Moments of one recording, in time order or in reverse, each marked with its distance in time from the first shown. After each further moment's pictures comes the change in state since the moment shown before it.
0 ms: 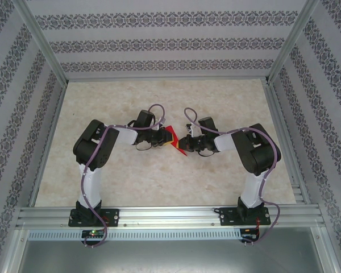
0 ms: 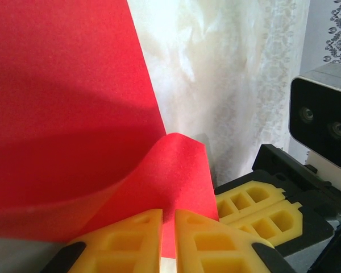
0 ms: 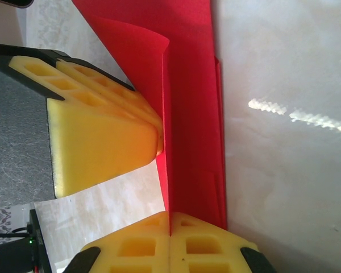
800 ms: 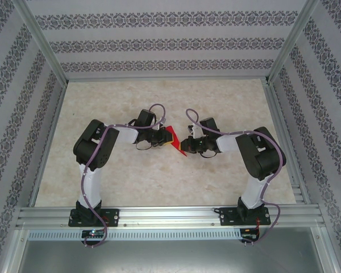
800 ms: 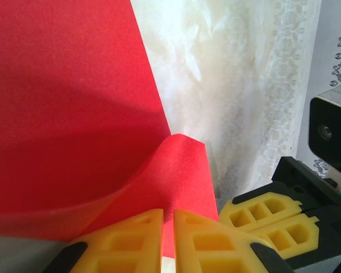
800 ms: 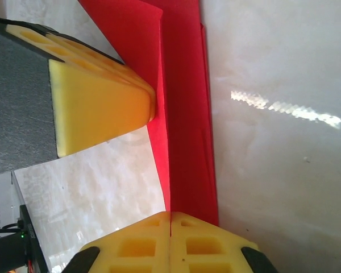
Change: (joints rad) left arm -0.001 0.000 0.027 -0.063 -0.014 0.026; right arm 0.000 -0.069 -0.020 -0.114 0.042 -0.034
